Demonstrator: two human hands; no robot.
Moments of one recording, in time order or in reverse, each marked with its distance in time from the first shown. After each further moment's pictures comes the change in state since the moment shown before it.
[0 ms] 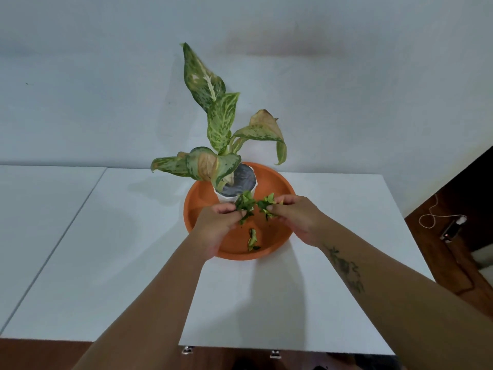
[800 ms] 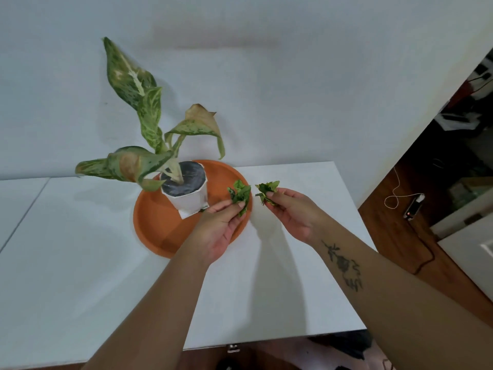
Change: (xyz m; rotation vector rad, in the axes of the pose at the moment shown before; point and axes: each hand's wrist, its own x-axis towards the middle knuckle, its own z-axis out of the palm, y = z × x) left_hand -0.021 -0.010 0.096 -0.483 -0.228 -0.126; right_hand -0.031 0.002 -0.080 0.525 0.039 -0.014
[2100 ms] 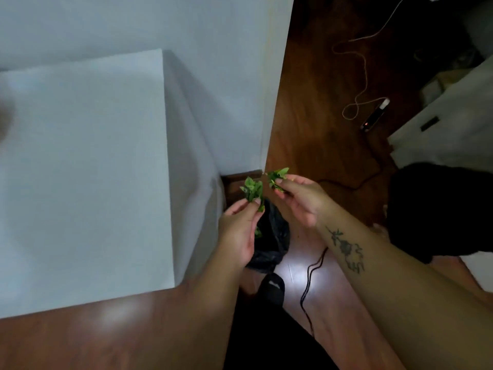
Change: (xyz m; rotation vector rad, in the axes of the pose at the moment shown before) left_hand 0.038 -0.421 0.223 -0.041 0.391 -0.184; right_hand -0.053 -0.055 -0.419 0.009 0.351 0.147
